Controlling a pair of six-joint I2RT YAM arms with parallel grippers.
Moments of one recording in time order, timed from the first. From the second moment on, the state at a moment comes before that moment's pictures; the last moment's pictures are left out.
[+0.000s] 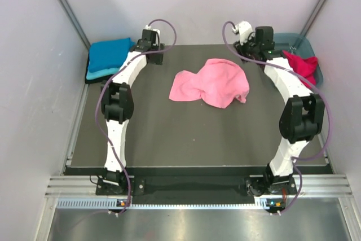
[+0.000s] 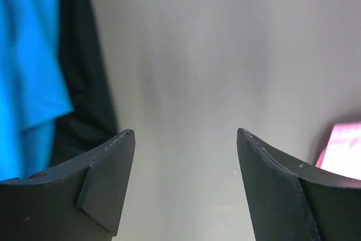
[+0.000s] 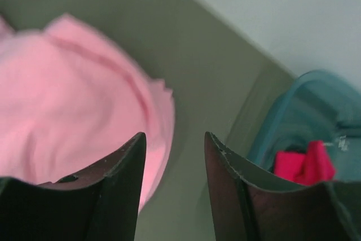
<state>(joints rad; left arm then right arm) -0.21 2.34 2.17 -0.58 -0.21 -0.02 0.18 1.81 1.63 -0.27 -0.09 -0.45</state>
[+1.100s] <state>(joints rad) -0.03 2.15 1.85 -0.62 0.07 0.01 0.60 2.07 1.70 -0.43 -0.53 -0.86</state>
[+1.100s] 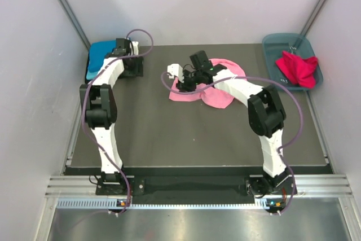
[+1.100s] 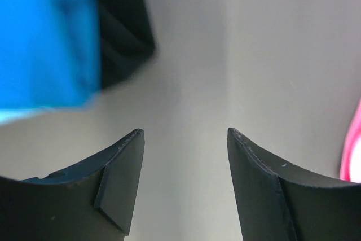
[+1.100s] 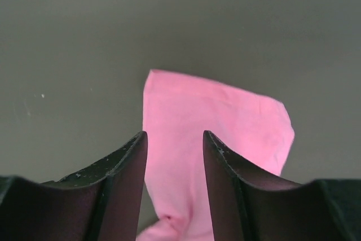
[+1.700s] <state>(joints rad) 0.13 1.99 1.74 -0.61 0.32 0.08 0.70 2.29 1.87 -0.44 -0.47 -0.77</state>
